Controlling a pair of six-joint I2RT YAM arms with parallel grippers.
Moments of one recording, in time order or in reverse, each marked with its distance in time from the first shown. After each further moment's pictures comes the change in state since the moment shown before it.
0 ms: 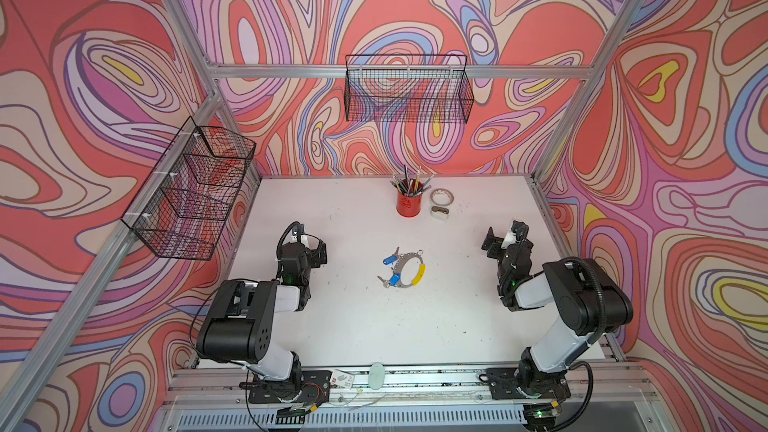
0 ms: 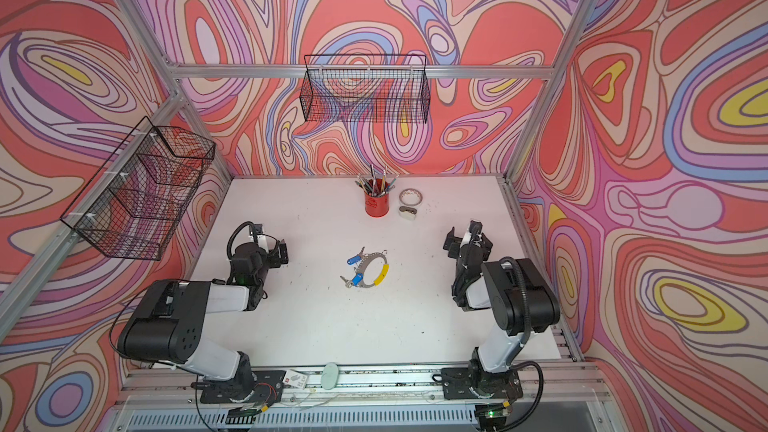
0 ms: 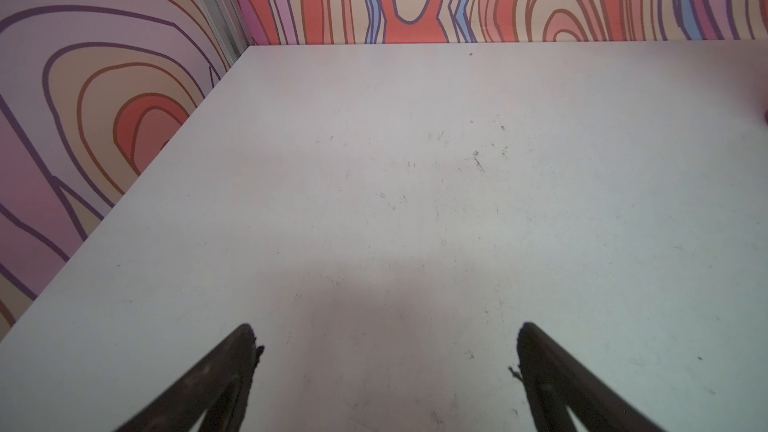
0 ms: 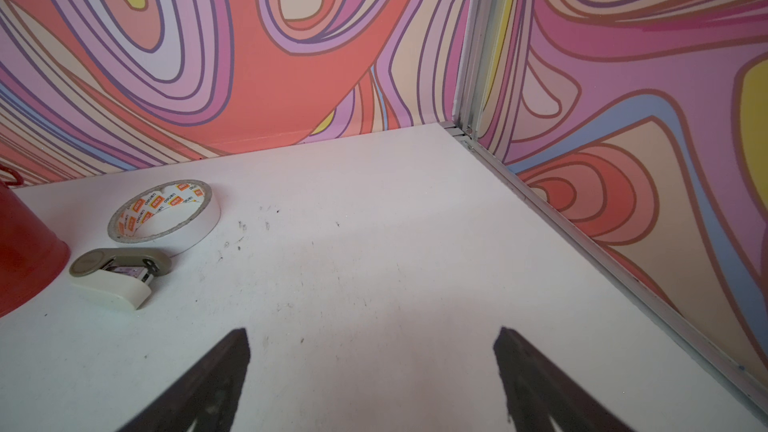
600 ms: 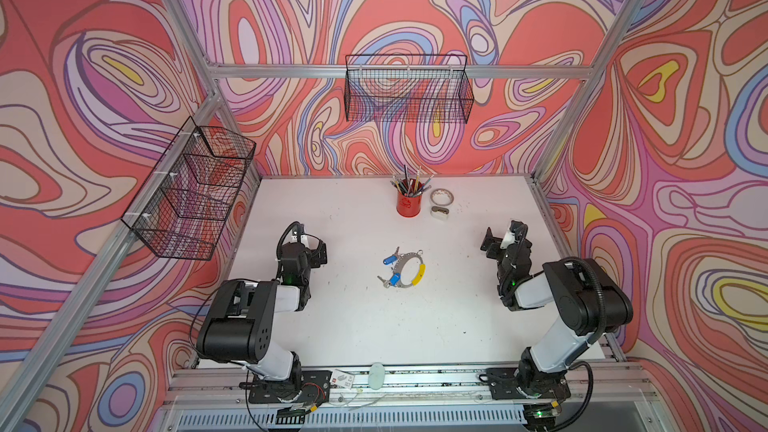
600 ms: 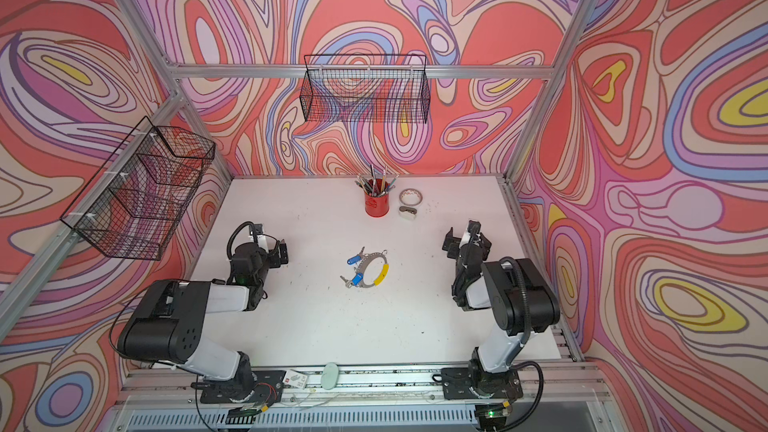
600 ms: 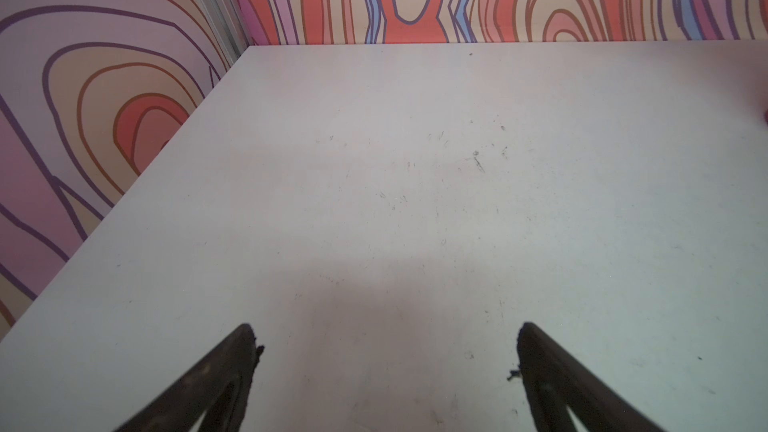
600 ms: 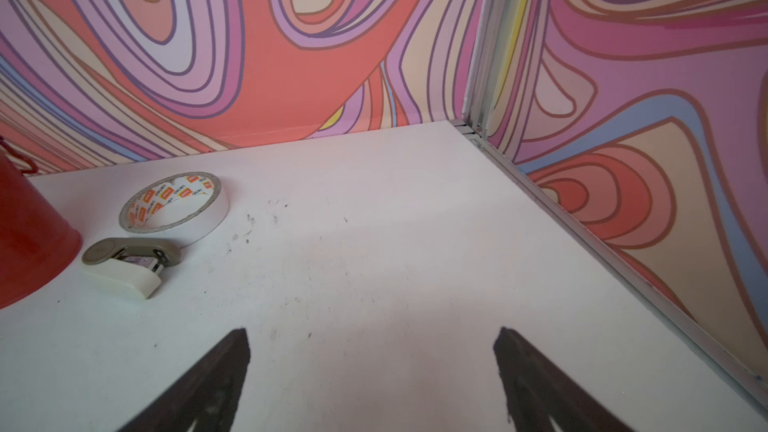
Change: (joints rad) left arm 0.000 0.000 0.000 0.000 0.000 0.000; right arm 0.000 0.000 0.004 -0.019 -0.043 -0.015
